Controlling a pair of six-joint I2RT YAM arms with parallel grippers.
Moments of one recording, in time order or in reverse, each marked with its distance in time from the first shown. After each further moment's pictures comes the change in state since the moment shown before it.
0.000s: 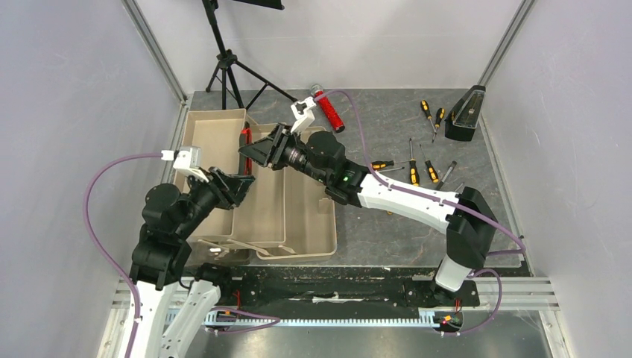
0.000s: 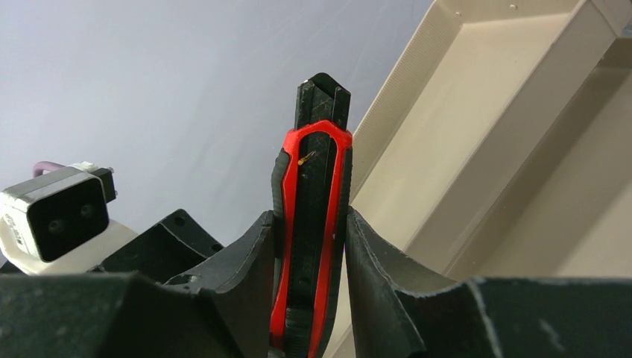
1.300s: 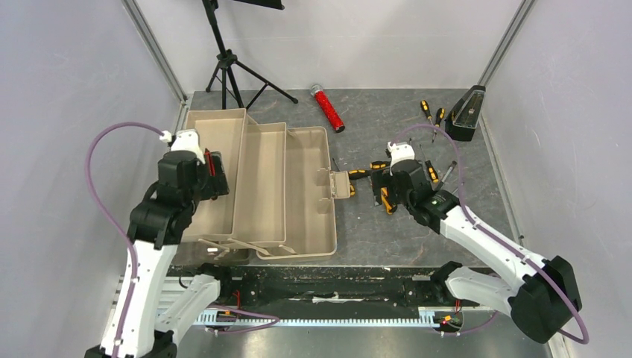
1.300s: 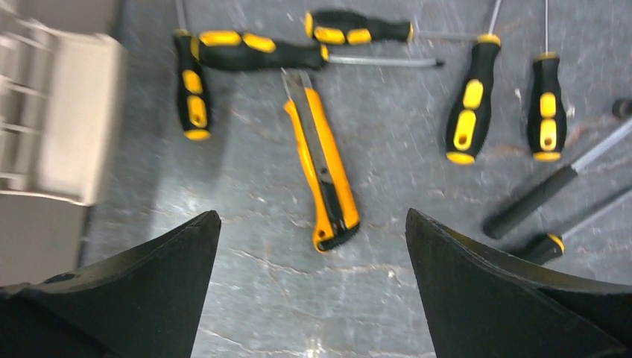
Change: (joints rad) left arm 0.002 0.319 0.260 -0.437 -0.602 0.247; right arm -0.423 -0.649 -0.668 -0.734 0.321 -0.684
